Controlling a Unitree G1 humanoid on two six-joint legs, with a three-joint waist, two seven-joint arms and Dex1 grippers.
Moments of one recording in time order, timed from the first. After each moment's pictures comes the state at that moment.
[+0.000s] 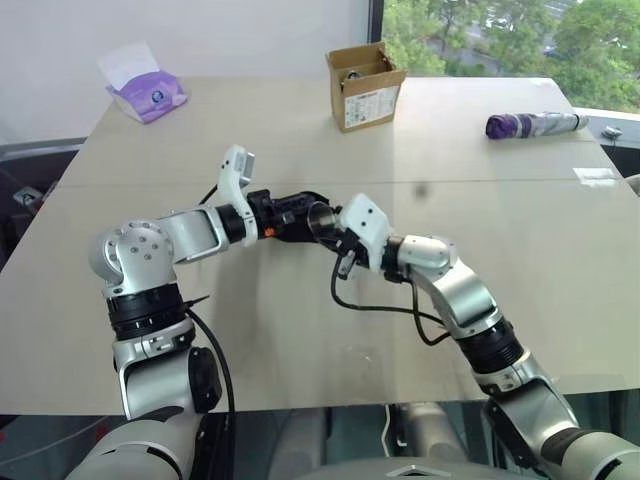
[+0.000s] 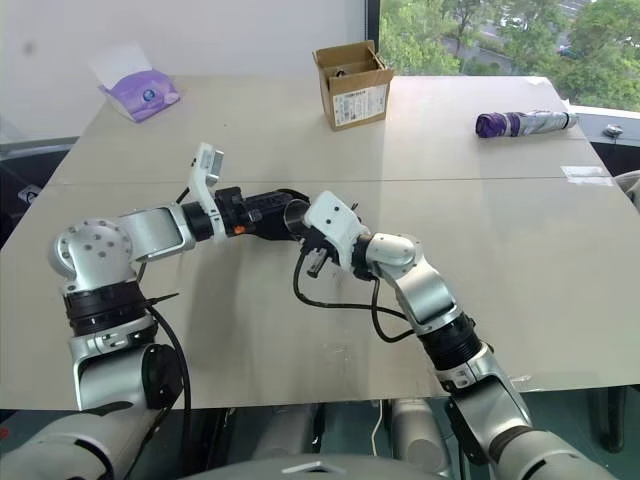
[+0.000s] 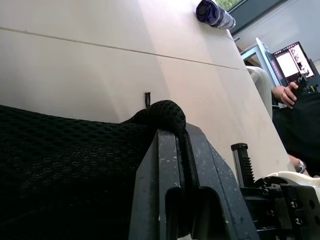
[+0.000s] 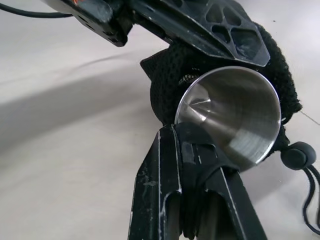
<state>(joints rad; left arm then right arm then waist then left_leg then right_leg) -0.70 0.43 0.41 0.00 -0.90 1.42 -0.30 -0.58 -0.09 0.35 -0.02 0.06 0.47 0.69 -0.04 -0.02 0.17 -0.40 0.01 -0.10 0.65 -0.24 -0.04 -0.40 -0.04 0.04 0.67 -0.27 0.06</state>
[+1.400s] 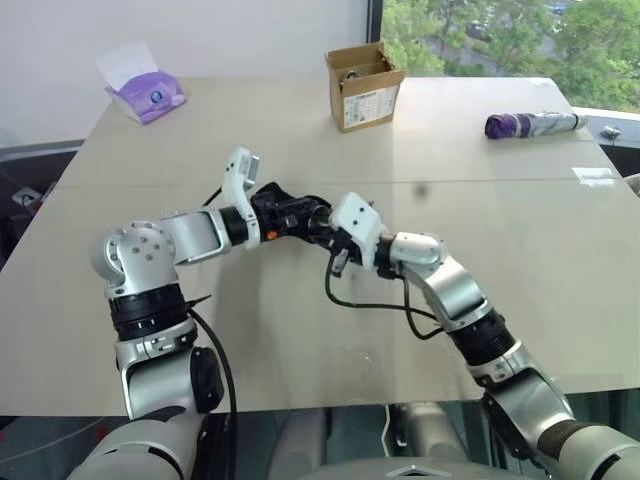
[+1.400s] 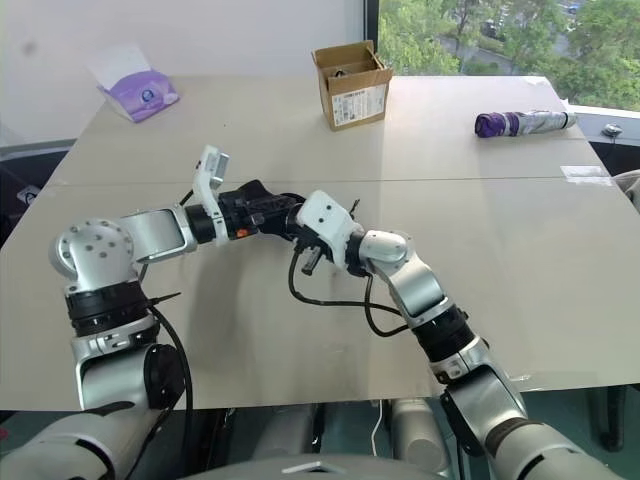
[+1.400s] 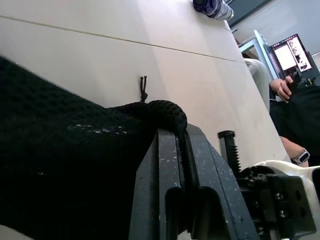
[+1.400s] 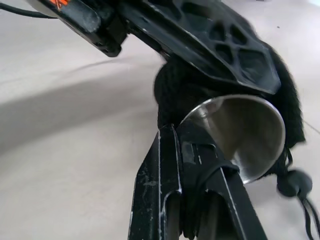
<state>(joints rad) -0.71 0.41 0.41 -0.01 -0.90 1.47 -0.29 -0.65 -0.07 0.39 0.13 0.04 0.35 0.68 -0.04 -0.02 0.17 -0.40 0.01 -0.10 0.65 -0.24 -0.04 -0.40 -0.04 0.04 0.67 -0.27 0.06</state>
